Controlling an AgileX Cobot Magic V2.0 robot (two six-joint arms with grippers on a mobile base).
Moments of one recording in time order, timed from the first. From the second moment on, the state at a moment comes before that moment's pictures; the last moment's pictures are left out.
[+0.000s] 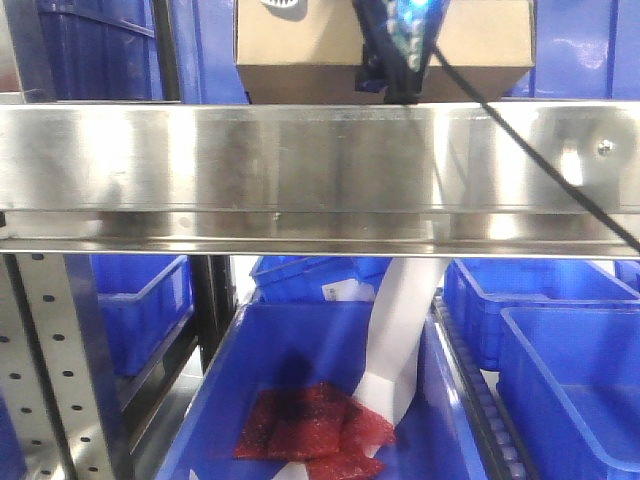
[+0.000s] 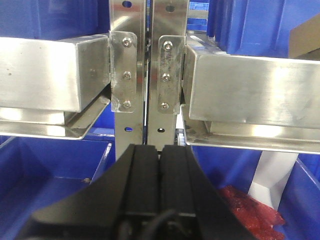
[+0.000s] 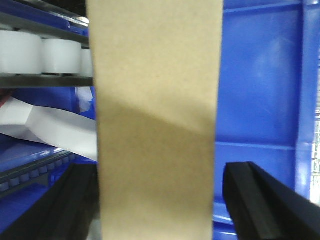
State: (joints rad) left arm -0.07 -0.02 0.03 -0.08 0.12 0.05; right arm 0.71 1.61 -1.18 -1.24 0.43 0.06
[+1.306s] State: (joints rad) left arm -0.07 -0.02 0.03 -0.08 0.12 0.05; right arm -0.05 0.78 -0.62 -0.16 0.02 0.08
